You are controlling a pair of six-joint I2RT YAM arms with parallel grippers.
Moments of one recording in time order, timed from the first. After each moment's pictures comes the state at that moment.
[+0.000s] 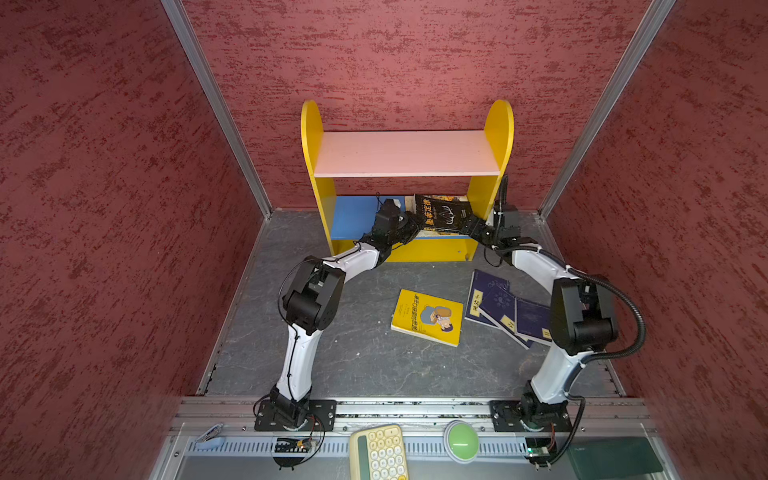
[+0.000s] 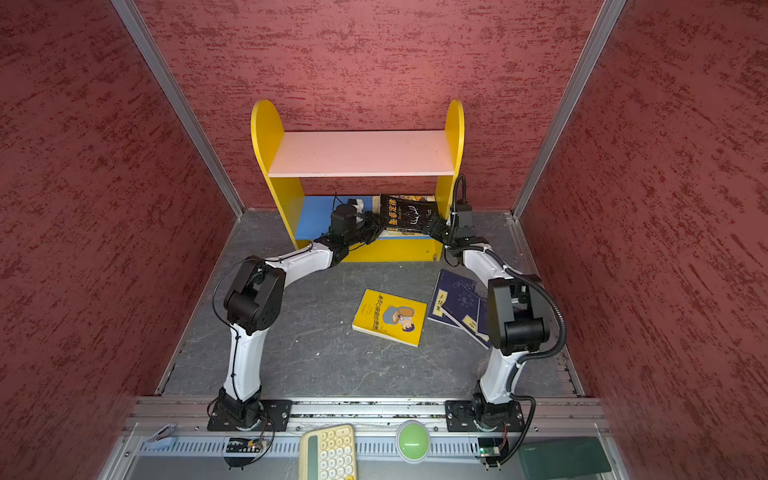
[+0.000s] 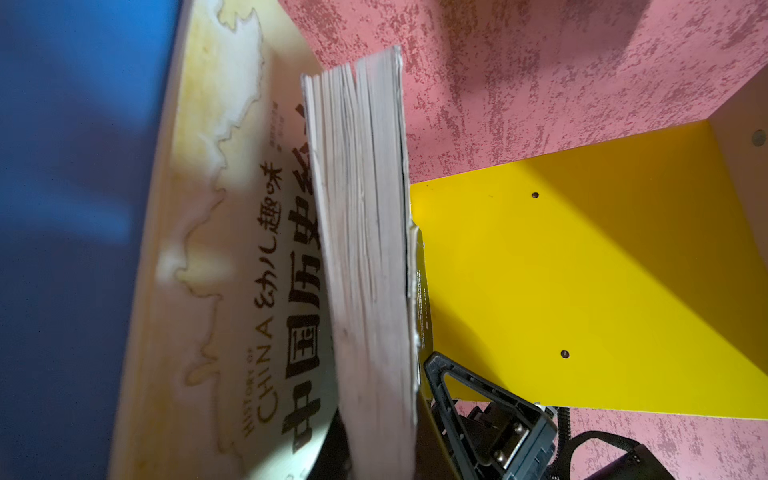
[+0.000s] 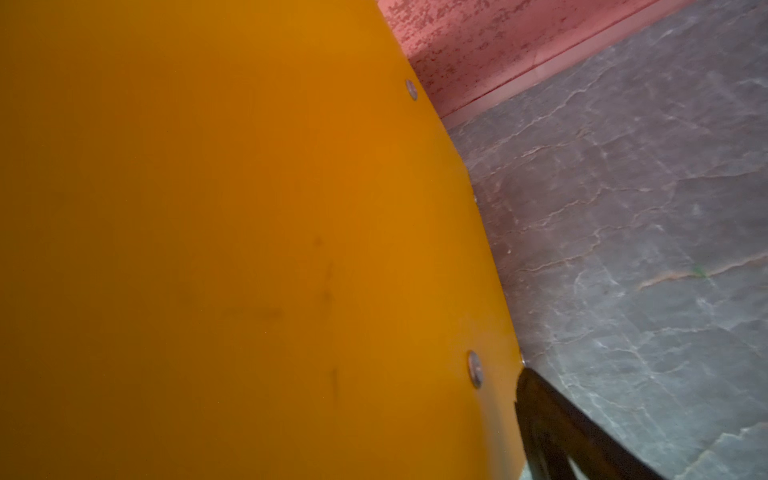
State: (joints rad) left arm -0.51 2.14 1.58 0.32 0.30 -1.21; right arm 0.12 1.82 1.31 -0.06 -0.17 0.59
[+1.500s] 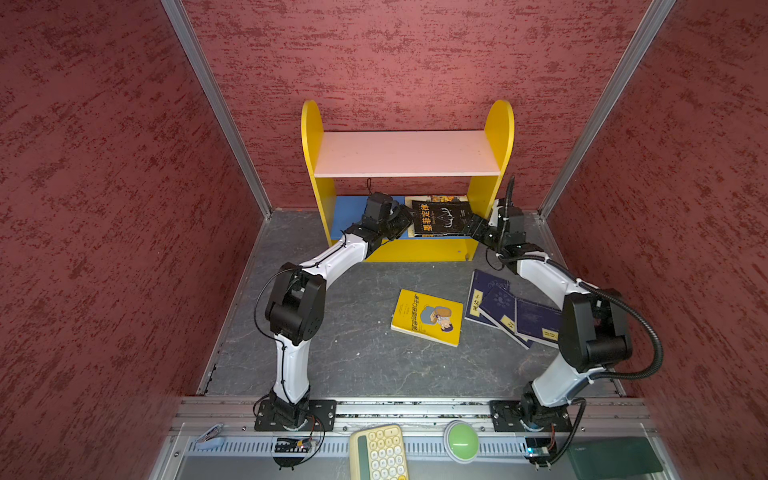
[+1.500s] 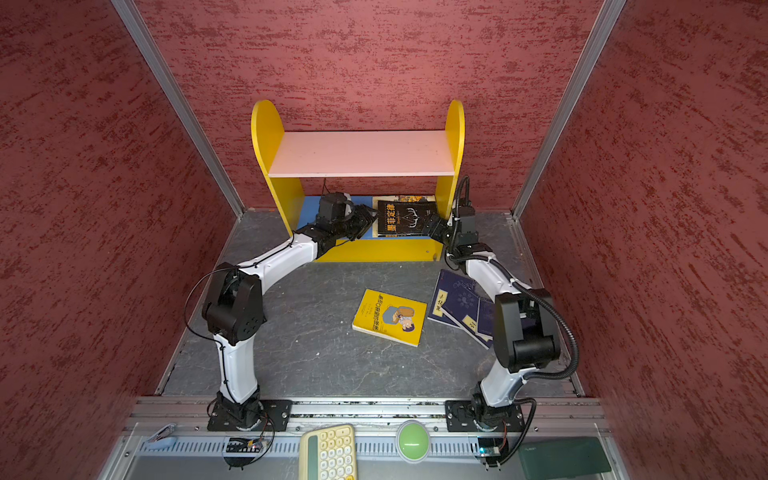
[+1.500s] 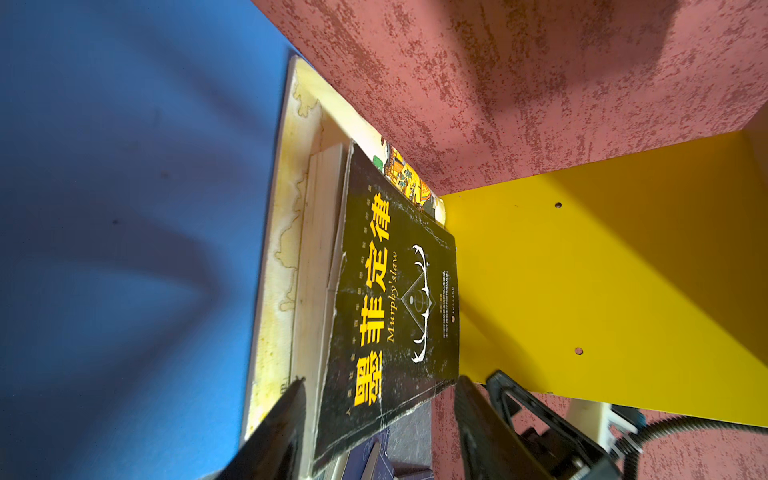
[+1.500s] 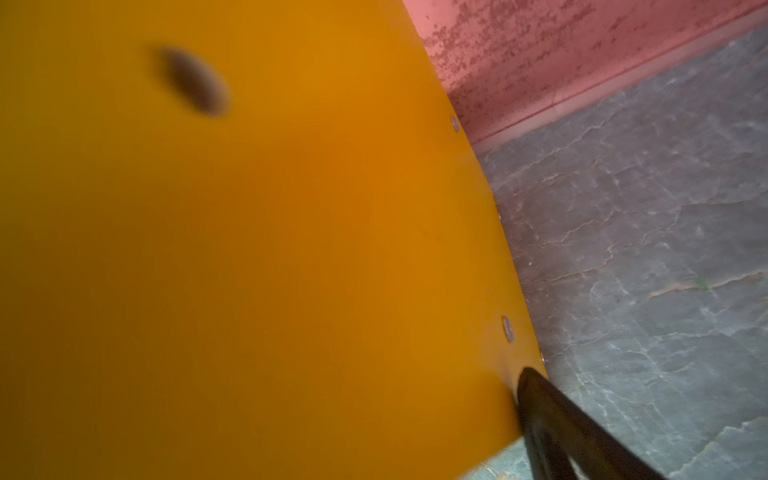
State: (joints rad) left arm -0.47 2.00 1.62 -0.04 0.24 -1.08; right arm 0.14 1.66 1.18 0.03 -0.19 0.59
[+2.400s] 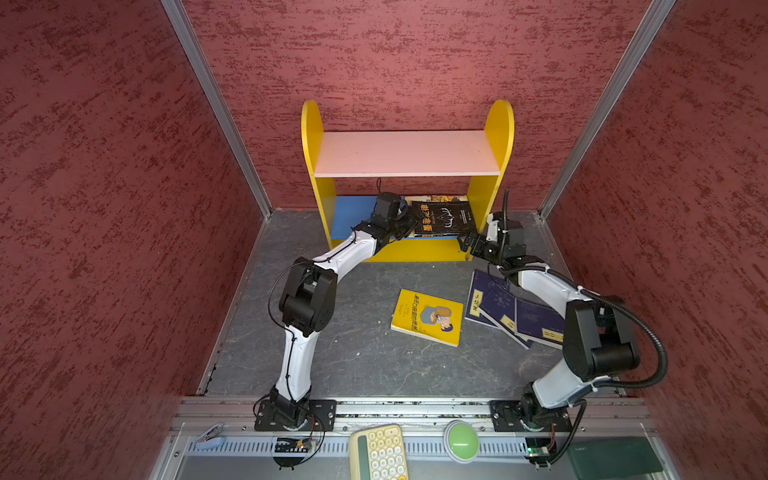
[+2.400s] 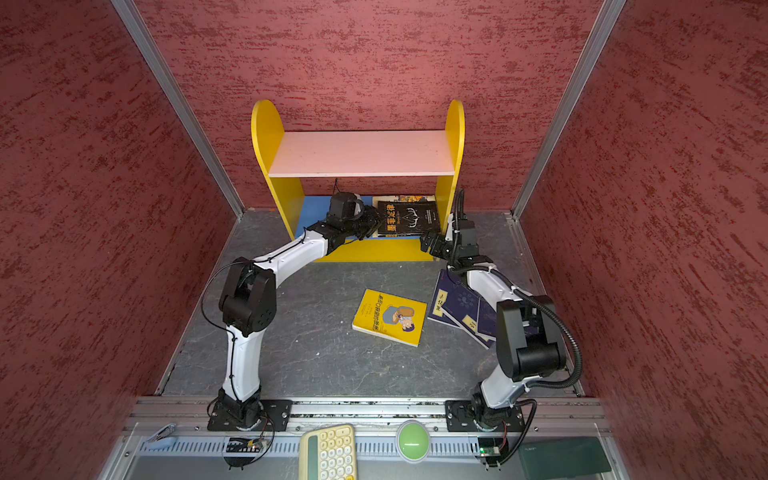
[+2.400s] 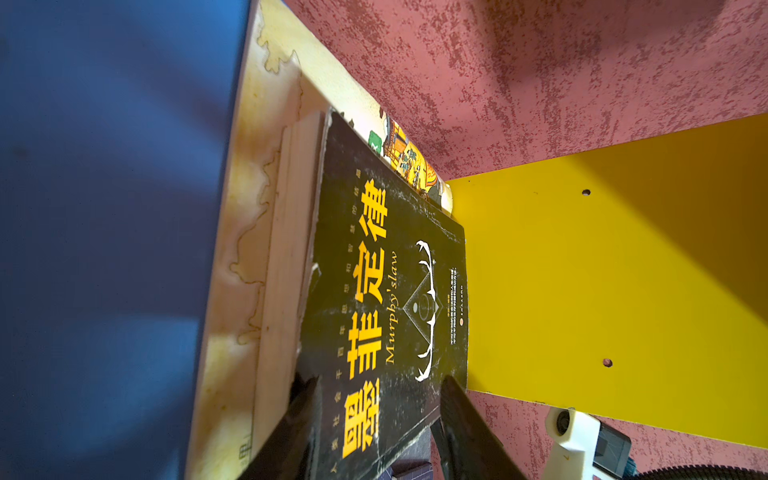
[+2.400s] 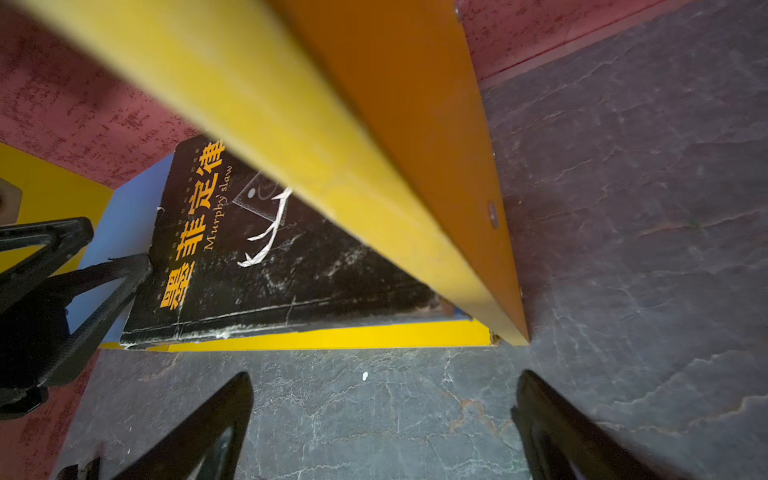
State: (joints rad) left arm -0.49 2.11 1.75 -0.07 0.27 -1.08; right arm 0.13 1.63 1.05 0.04 -0.24 0.49
